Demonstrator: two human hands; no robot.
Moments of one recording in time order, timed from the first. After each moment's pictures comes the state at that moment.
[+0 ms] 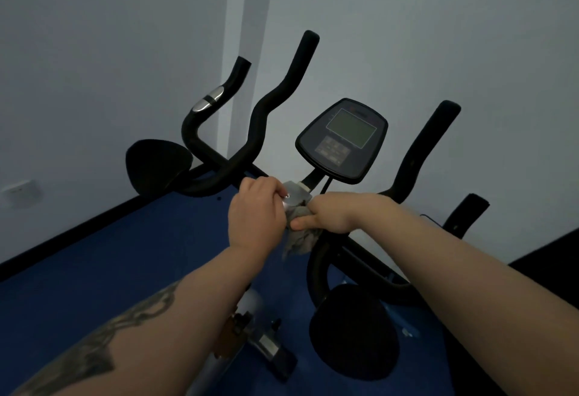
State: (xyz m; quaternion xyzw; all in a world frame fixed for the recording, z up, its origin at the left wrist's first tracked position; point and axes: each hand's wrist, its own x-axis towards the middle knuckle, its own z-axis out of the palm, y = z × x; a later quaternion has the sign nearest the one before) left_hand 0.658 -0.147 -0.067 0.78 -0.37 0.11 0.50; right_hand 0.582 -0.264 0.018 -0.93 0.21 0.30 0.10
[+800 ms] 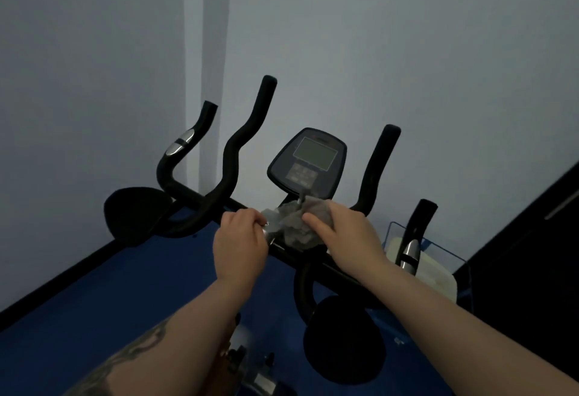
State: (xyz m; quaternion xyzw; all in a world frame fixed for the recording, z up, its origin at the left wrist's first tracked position) left_hand 0.660 -0.145 -0.064 0.77 -0.37 0.08 0.51; right_hand 0.514 -0.230 0.024 -0.90 0.36 -0.19 0.17
